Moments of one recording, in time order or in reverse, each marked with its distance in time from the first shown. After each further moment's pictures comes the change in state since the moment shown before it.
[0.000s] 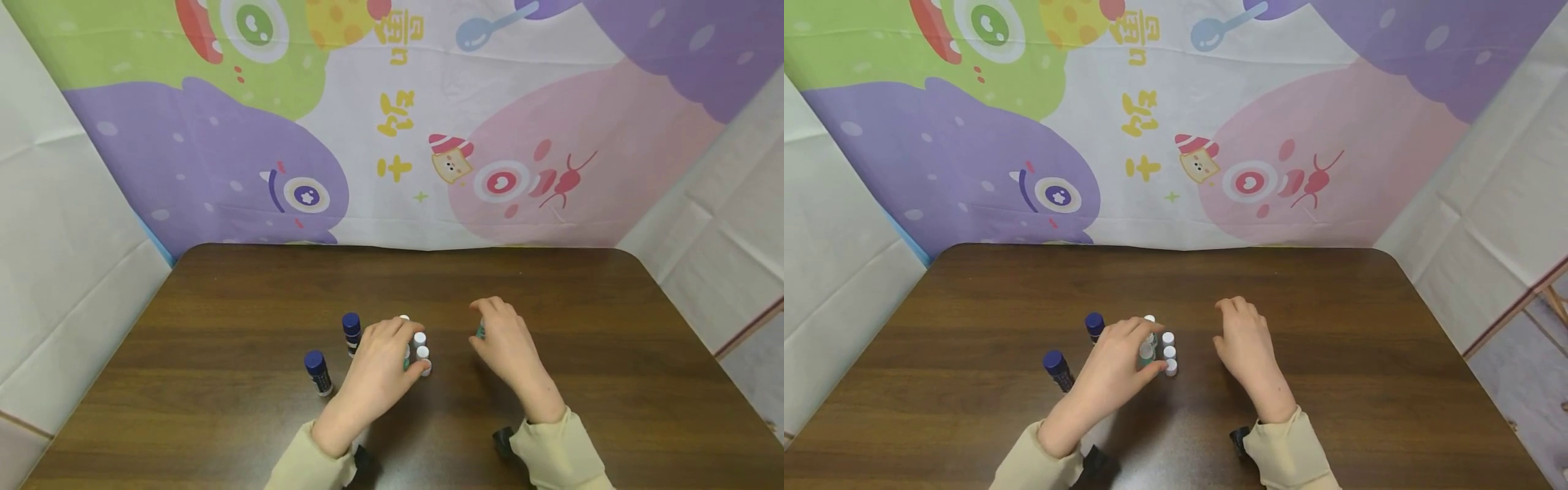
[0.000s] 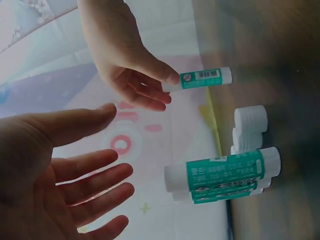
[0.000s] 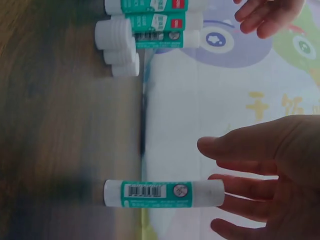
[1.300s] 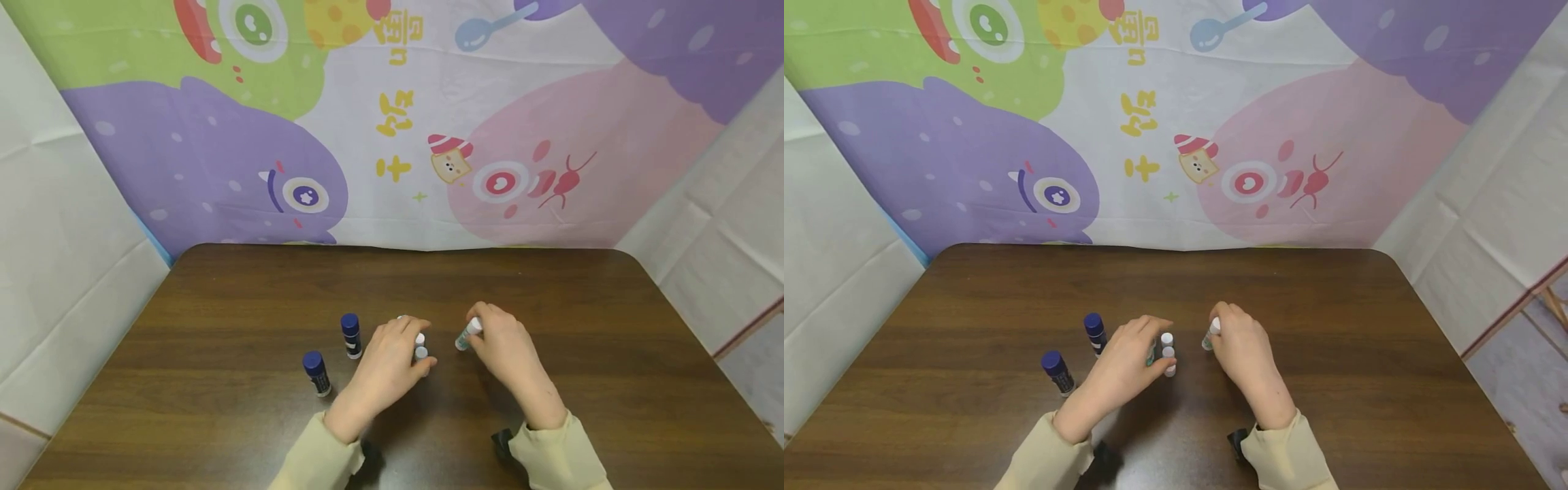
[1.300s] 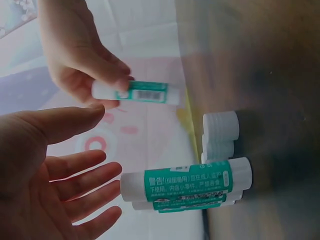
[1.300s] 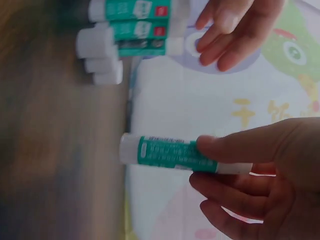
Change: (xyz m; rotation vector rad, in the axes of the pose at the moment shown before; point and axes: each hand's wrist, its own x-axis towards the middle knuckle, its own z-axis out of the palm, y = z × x) left_hand 0.011 -0.006 0.019 -0.016 -0.046 0.023; right_hand 0.000 -0.008 -0.006 0.057 -0.014 0.037
